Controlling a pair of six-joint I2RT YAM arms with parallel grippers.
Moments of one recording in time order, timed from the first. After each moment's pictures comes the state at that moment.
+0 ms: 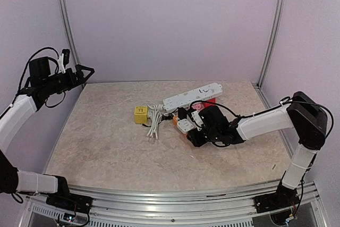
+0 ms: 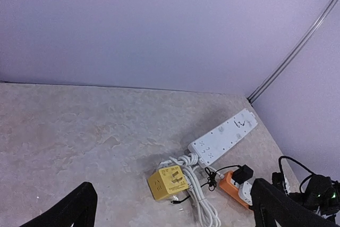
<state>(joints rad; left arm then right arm) 0.09 1.15 1.03 -0.16 0.59 -0.31 0.83 1.77 0.90 0.12 0.14 0.16</state>
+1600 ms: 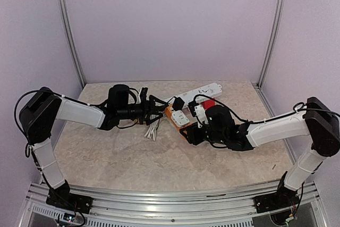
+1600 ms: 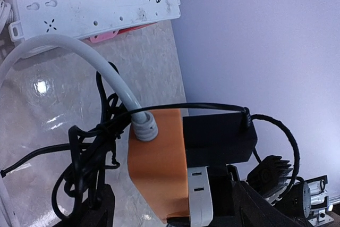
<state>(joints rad) -0.61 1.82 0.97 0.58 0.57 -1.10 0.92 1.61 0.79 0.35 0.10 0.30</state>
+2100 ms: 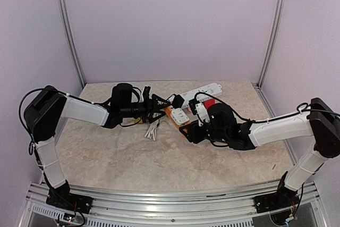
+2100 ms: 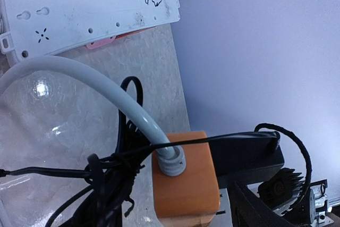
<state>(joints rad) -0.61 1.87 1.03 0.57 0.57 -1.10 0.92 1.58 0.79 0.35 0.08 0.30</state>
